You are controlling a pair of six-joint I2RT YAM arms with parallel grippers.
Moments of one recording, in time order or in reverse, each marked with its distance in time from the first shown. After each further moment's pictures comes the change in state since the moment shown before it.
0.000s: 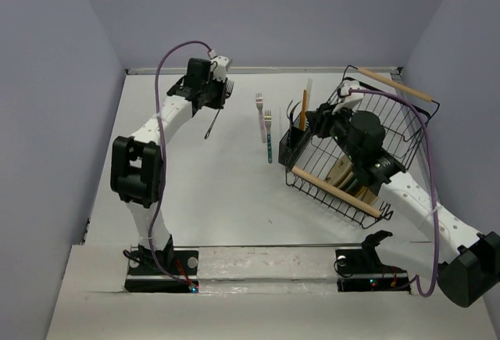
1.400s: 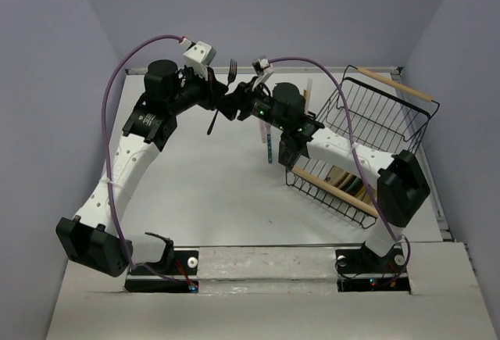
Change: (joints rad) left arm -0.050 -0.624 -0.171 0.077 0.212 -0.092; right arm 0.269 0.662 0.520 0.320 -0.299 0.359
